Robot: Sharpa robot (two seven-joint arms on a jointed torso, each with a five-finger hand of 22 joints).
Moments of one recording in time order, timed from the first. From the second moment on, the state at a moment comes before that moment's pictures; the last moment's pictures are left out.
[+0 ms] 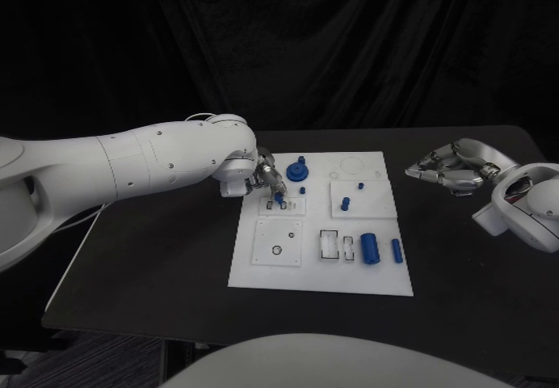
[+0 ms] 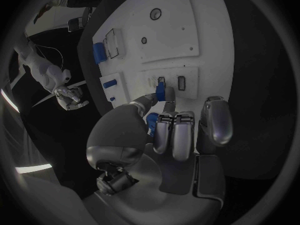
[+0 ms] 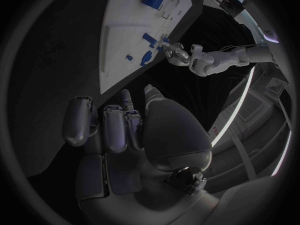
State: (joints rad) left arm 1.37 -0.61 -0.21 1.24 -0.82 0.21 -0.61; left_hand 1.06 0.01 0.38 0.01 0.38 1.03 0.03 0.16 1.18 1.47 -0.03 1.57 1.31 1.47 -0.08 1.57 1.31 0.07 1.37 0.03 1.29 1.31; right arm 1.37 -0.99 -0.25 1.52 -0.89 -0.31 -0.01; right_hand 1.31 0.04 0.00 0.29 0.26 0.91 0.12 0.21 0.19 1.43 0.04 1.47 1.31 1.47 -0.03 1.37 1.31 0.07 1.42 0.08 1.24 1.31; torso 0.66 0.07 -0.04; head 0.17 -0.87
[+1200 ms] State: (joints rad) left arm 1.25 -0.83 -0.21 1.53 -0.86 -0.34 -0.43; left_hand 1.03 0.01 0.42 0.01 0.37 1.03 0.03 0.18 1.20 1.47 -0.03 1.57 1.31 1.47 -0.08 1.57 1.31 0.08 1.37 0.02 1.26 1.31; right arm 1.36 -0.99 -0.25 1.52 -0.89 -0.31 -0.01; right_hand 1.31 0.04 0.00 0.29 0.26 0.91 0.12 0.21 0.19 1.42 0.04 1.47 1.31 1.47 -0.03 1.37 1.31 0.07 1.42 0.08 1.23 1.31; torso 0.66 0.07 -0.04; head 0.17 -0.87
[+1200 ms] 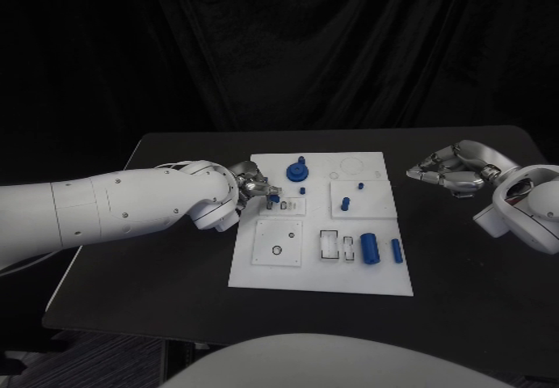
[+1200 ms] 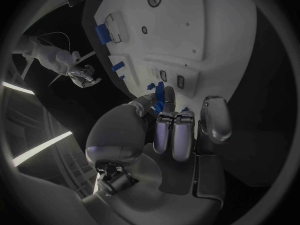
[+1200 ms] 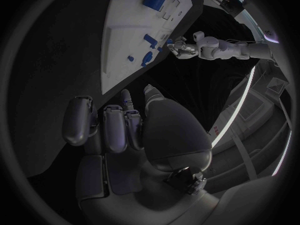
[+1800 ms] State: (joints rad) left arm 1.21 -0.82 -0.21 1.53 -0.86 -0.45 -0.37; left_hand 1.03 0.01 0.43 0.01 0.37 1.03 0.03 0.19 1.21 1.47 -0.03 1.57 1.31 1.47 -0.08 1.57 1.31 0.08 1.37 0.02 1.25 1.31; right arm 1.36 -0.99 -0.25 1.52 -0.89 -0.31 -0.01; right_hand 1.31 0.04 0.00 0.29 0.26 0.91 0.12 0.21 0.19 1.42 0.04 1.47 1.31 1.47 -0.03 1.37 1.31 0.07 1.42 0.08 1.23 1.31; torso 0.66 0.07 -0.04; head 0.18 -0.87
